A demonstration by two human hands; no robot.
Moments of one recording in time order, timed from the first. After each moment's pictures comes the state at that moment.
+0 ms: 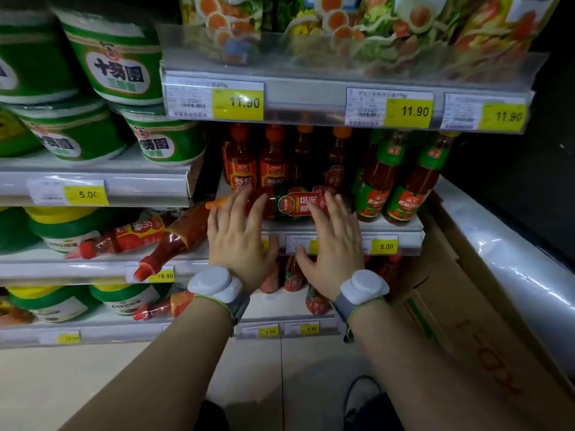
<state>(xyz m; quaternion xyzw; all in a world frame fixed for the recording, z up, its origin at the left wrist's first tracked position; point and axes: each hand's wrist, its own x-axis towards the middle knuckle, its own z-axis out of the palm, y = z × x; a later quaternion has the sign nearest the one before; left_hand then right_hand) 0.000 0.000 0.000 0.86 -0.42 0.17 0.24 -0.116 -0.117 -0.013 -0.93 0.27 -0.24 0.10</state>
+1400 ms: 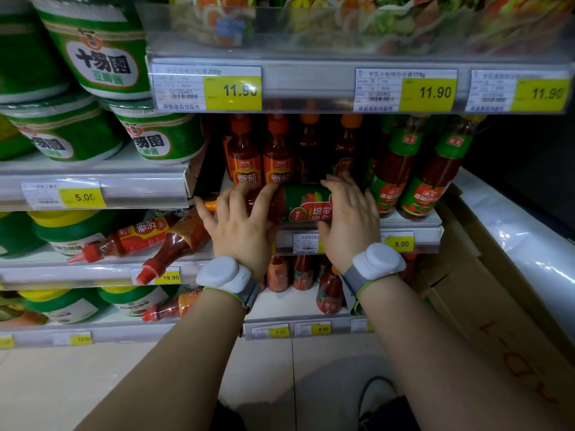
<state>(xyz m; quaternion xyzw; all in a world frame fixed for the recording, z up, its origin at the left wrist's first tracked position) 0.012 -0.017 0.001 0.86 -0.38 0.26 0.21 -0.096 -0.139 0.010 -0.90 0.28 -0.30 0.11</state>
